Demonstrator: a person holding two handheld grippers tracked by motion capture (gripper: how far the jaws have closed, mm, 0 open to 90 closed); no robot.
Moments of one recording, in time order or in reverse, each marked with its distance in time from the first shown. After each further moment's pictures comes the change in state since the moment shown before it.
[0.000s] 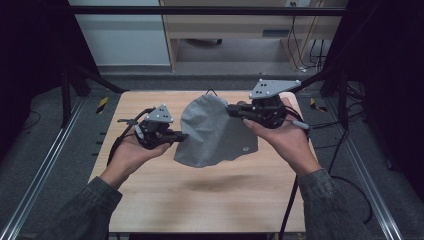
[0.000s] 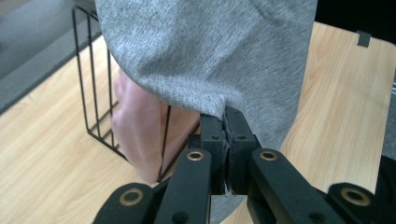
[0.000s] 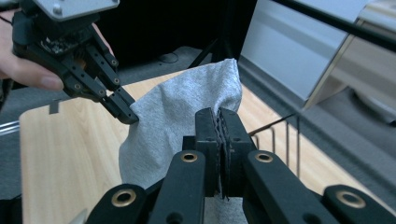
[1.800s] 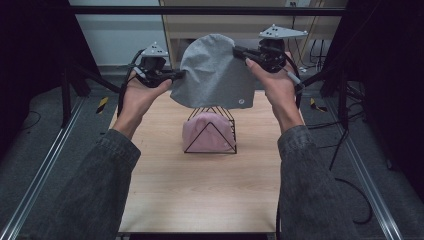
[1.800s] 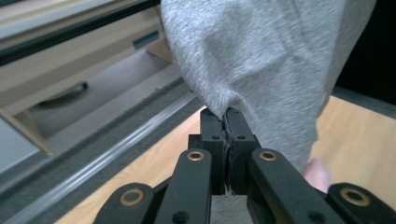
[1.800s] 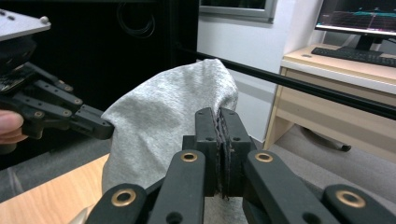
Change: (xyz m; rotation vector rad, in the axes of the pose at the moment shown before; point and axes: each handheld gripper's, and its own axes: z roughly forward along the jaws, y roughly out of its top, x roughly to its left) left arm 0.106 0.075 0.008 -0.223 0.234 -0.088; right arm -0.110 0.046 0.038 -0.244 -0.182 0.138
